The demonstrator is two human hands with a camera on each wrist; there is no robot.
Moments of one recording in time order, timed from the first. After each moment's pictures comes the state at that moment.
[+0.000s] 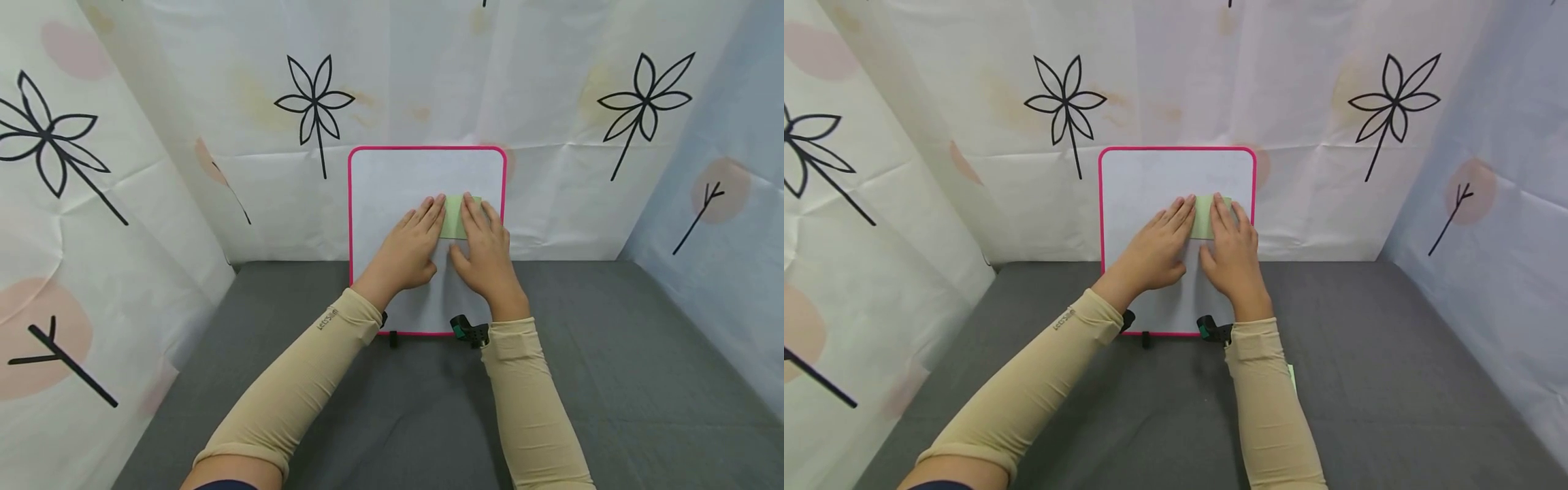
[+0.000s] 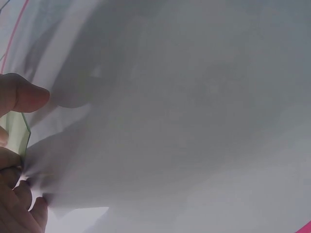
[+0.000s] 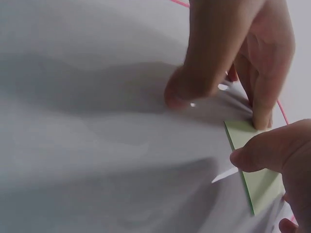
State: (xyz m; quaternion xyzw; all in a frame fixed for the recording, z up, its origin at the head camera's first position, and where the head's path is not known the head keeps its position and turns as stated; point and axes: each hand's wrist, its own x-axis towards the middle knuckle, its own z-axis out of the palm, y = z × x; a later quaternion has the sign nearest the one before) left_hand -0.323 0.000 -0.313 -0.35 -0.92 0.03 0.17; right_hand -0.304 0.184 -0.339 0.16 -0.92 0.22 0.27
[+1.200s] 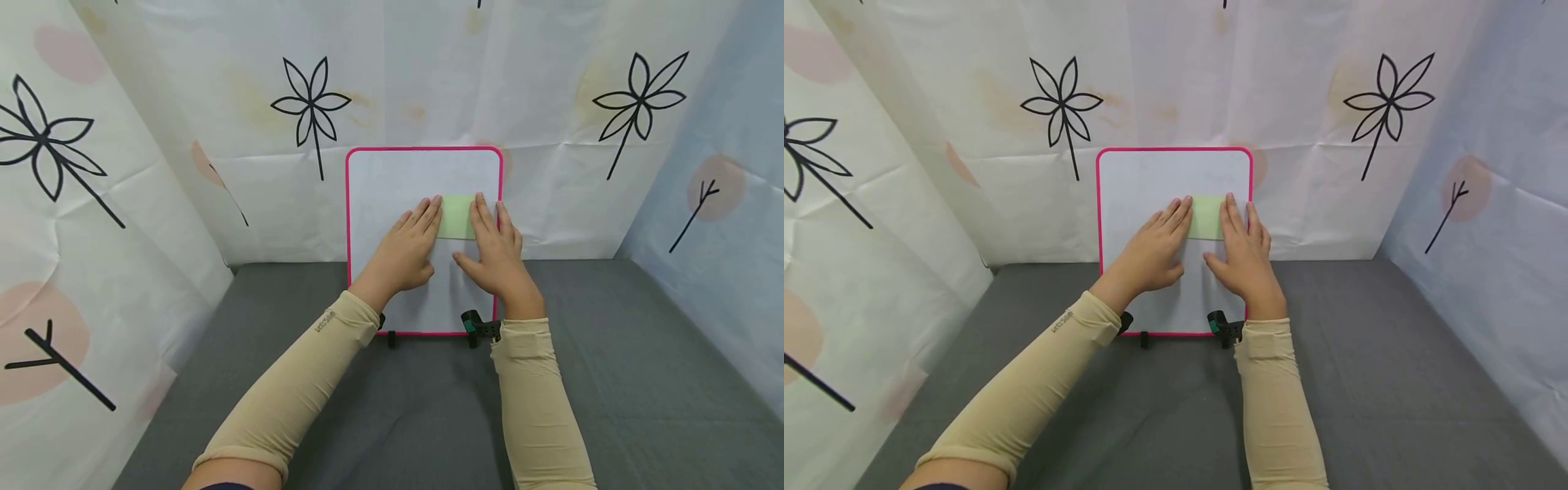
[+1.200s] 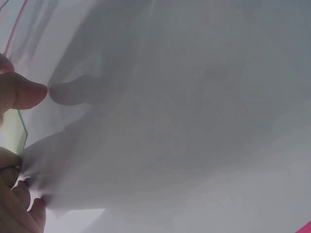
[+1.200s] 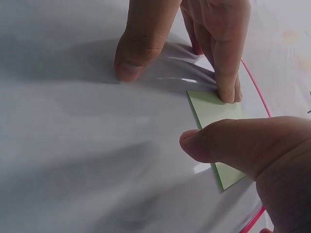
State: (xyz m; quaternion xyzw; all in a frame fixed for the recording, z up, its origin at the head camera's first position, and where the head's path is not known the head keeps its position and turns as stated) left_hand -0.321 0.000 -0.314 -0.34 -0.93 0.03 0.16; right_hand -0.296 0.207 -0.333 0.14 -0.95 0.23 0.17
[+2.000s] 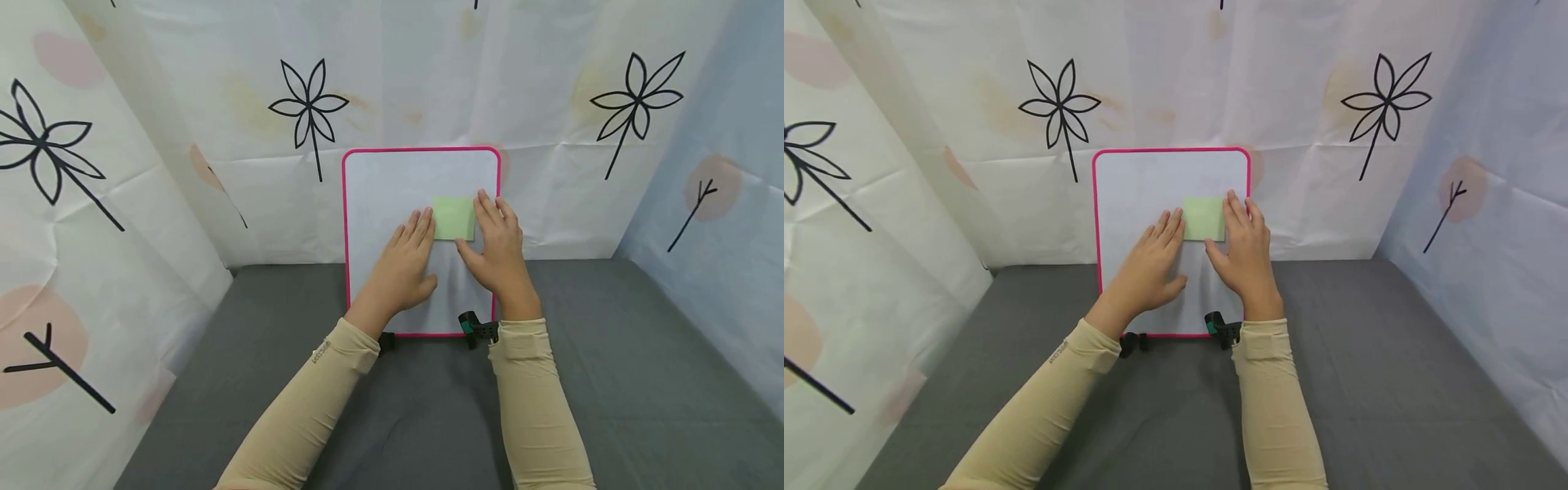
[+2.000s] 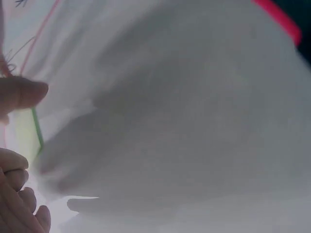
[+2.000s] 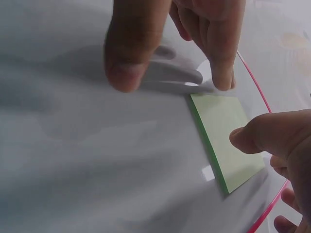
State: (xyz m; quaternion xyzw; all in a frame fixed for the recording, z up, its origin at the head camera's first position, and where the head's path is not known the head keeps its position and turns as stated) left_hand -0.296 -0.002 -0.332 -0.32 -0.93 -0.06 0.17; right_hand -0.298 0.204 -0.333 0.16 -0.89 0.26 0.34
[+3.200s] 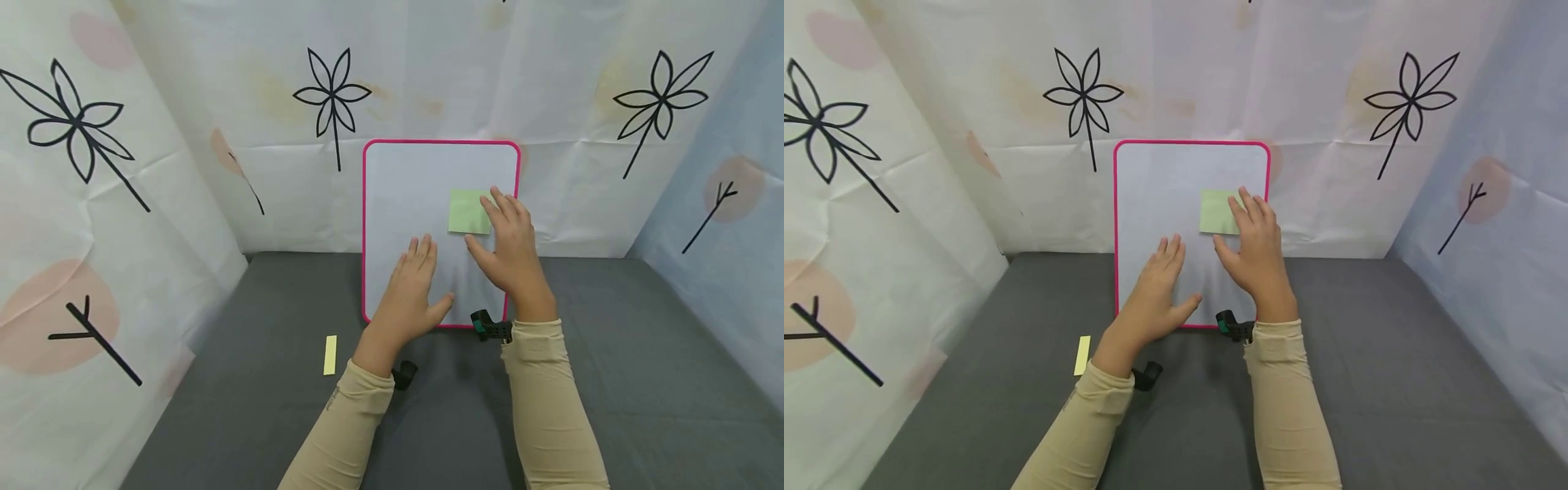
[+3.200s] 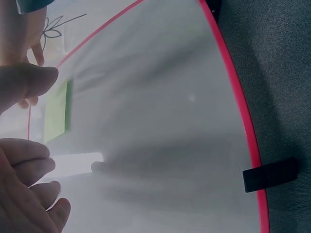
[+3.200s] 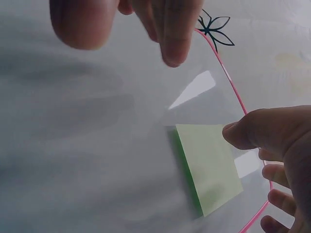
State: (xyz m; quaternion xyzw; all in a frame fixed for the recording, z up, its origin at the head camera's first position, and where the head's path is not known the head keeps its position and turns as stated) left_hand -0.236 -0.020 -0.360 -0.27 -0.92 -0.25 0.14; right_hand -0.278 0.190 -0.321 0.19 -0.89 0.27 0.32
